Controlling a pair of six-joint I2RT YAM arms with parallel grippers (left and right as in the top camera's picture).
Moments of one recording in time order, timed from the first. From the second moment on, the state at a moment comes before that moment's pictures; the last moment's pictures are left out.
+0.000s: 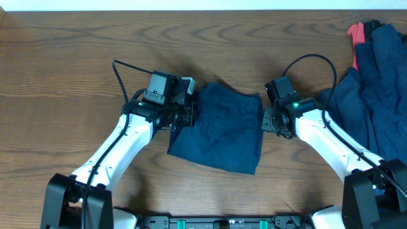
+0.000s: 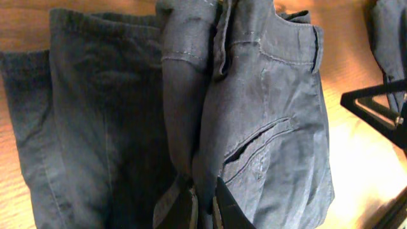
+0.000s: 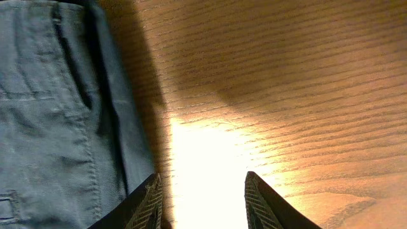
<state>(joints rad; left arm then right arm) -0.33 1.52 0.95 -0.50 0.44 -0.27 0.34 1.59 0.95 -0.69 0.09 0.57</state>
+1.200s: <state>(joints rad) -0.33 1.52 0.95 -0.54 0.33 -0.38 0.34 1.64 0.95 -0.65 -0.05 0.51</state>
